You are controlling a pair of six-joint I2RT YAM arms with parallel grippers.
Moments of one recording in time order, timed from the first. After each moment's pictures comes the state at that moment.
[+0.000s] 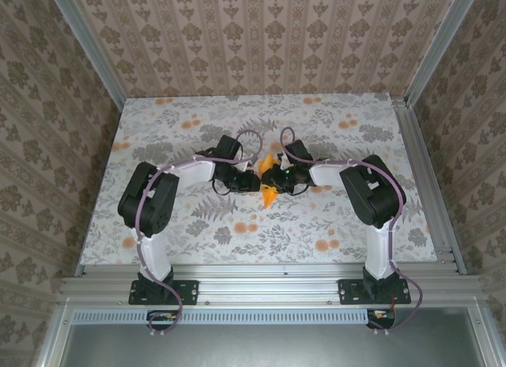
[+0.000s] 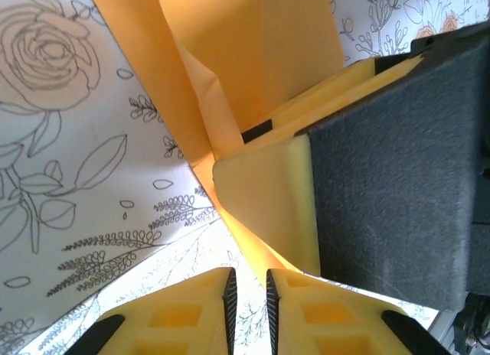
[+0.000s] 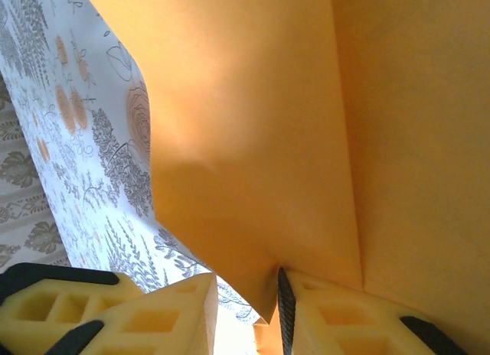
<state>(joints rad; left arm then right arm) -0.55 1.89 1.16 -0.40 0.61 -0.34 0.46 2.02 1.13 -0.04 -0.55 0.88</state>
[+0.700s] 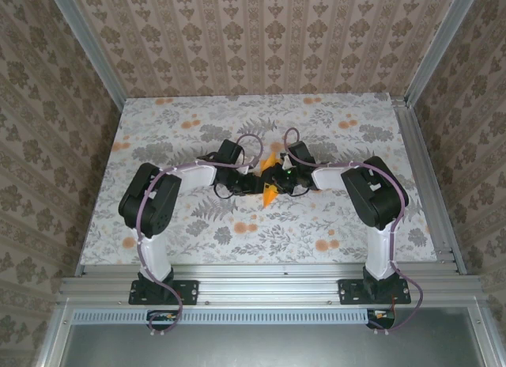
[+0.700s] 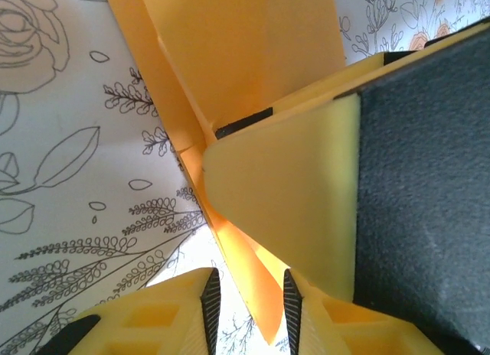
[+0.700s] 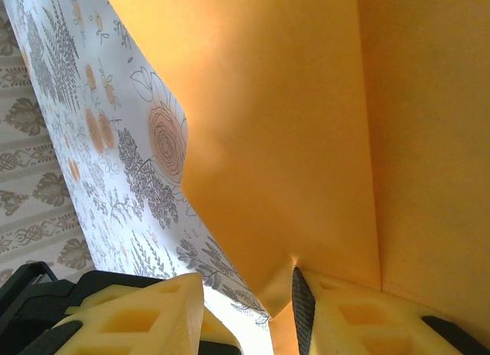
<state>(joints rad) -0.57 1.90 1.11 -0.29 0.62 -0.43 0.46 1.99 1.06 0.08 -0.55 0.99</state>
